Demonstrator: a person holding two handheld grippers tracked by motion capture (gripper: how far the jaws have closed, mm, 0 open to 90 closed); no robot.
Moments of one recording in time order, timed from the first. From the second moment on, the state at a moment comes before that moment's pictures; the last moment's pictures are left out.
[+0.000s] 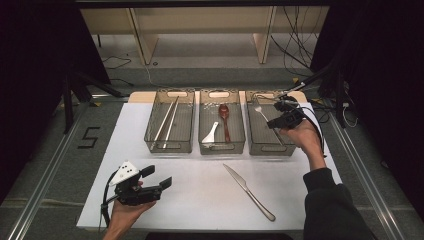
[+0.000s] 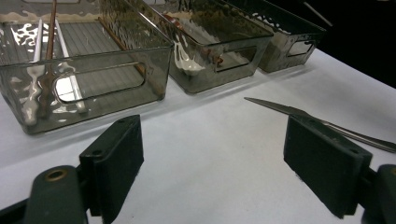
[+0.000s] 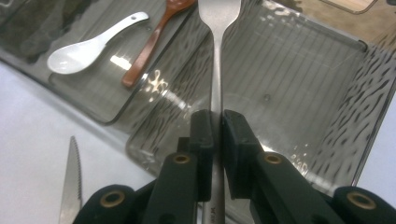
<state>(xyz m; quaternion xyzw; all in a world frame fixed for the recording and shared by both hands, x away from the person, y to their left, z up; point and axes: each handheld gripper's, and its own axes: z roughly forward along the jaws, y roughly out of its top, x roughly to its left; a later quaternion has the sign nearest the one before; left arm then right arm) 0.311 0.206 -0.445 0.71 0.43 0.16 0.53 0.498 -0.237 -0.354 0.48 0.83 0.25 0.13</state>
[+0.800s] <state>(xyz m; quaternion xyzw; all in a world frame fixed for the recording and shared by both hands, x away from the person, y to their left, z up) 0.309 0.207 -0.444 0.71 0.43 0.16 0.53 0.523 -0.230 -0.375 0.51 0.82 0.24 0.13</state>
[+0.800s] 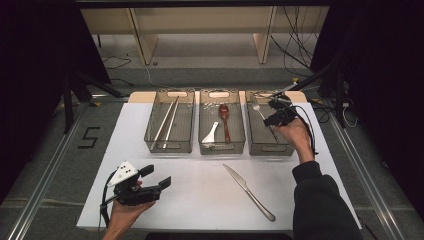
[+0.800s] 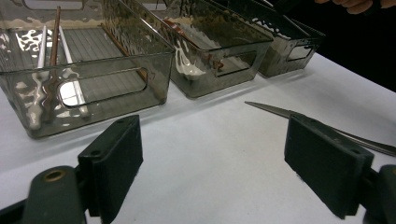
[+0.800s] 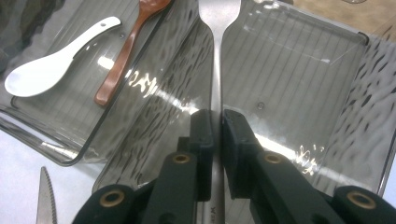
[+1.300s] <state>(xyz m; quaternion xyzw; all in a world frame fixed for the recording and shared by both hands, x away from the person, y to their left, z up) 0.310 0.207 -0.444 0.71 0.43 0.16 0.53 0.526 -0.236 -0.387 0.53 0.81 0.23 0.12</state>
